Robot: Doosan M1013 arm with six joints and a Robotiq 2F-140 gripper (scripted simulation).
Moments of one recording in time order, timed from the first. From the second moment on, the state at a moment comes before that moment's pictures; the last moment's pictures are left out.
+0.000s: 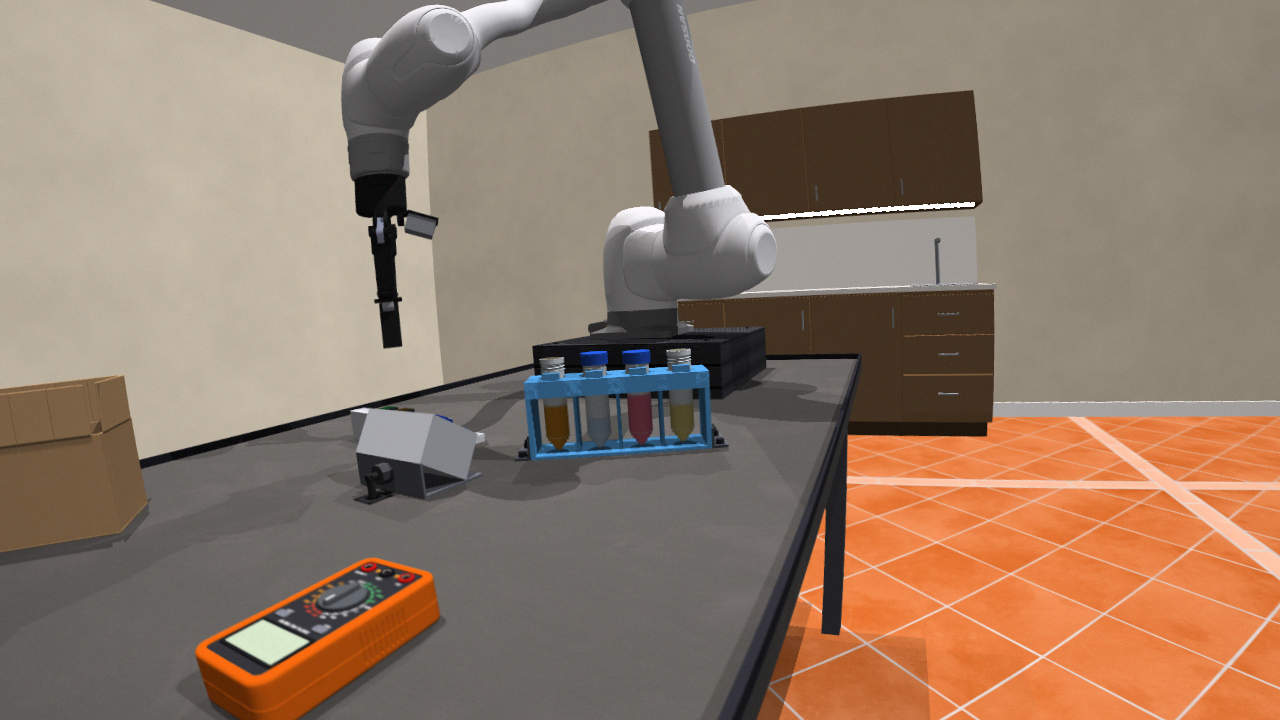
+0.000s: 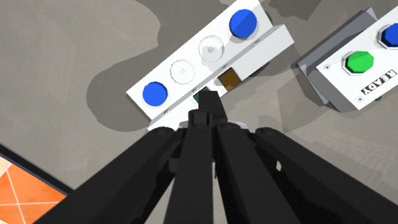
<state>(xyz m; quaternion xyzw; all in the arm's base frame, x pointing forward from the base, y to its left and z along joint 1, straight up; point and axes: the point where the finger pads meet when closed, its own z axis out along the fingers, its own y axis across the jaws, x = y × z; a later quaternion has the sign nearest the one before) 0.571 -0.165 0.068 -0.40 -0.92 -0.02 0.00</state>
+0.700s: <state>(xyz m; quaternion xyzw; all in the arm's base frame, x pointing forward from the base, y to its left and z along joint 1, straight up) 0.641 -0.049 0.044 -0.74 -0.67 0.00 0.00</state>
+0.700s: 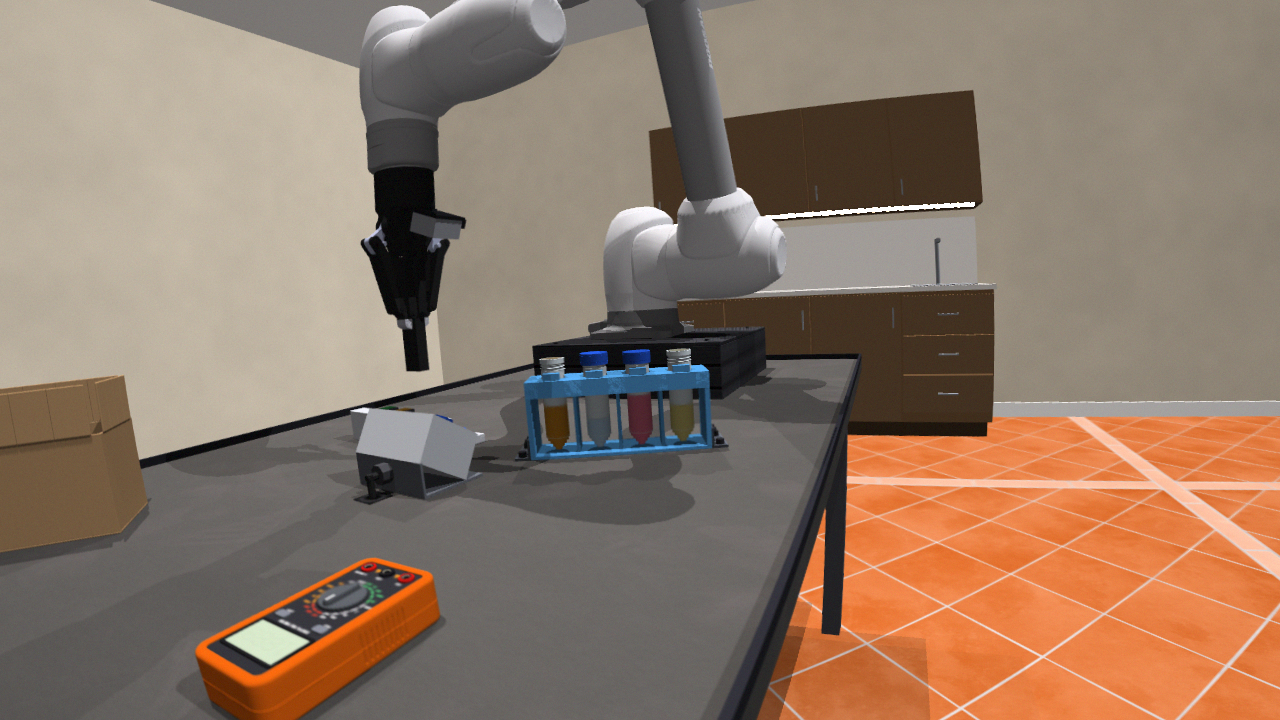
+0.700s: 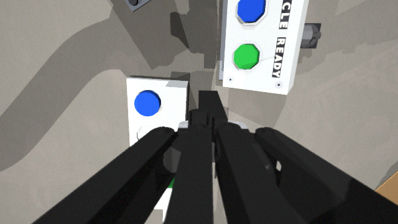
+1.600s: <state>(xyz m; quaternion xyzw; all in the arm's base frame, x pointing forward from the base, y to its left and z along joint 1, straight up) 0.688 0.029 0.009 -0.75 -0.67 0.00 0.00</state>
